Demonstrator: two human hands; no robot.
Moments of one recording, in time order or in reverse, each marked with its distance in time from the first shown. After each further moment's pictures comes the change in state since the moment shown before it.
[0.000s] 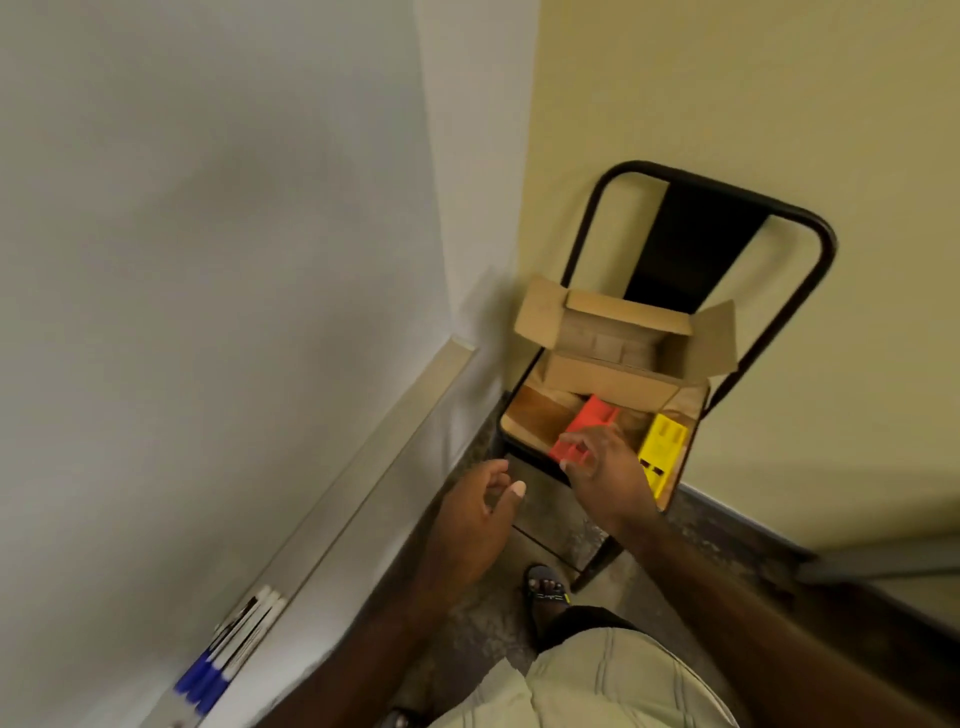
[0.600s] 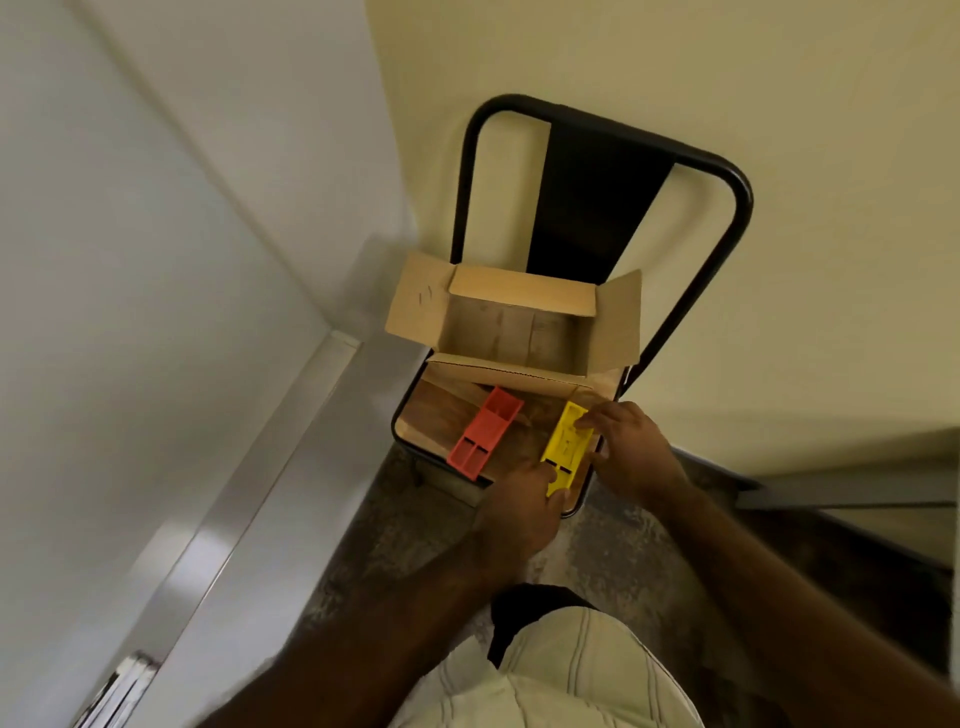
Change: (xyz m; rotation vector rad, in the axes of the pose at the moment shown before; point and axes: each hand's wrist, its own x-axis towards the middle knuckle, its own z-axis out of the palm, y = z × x) left_hand 0.098 0.059 0.198 0.521 -0.325 0.159; right_hand 0.061 0.181 -0.093 -0.333 -0.236 0.029
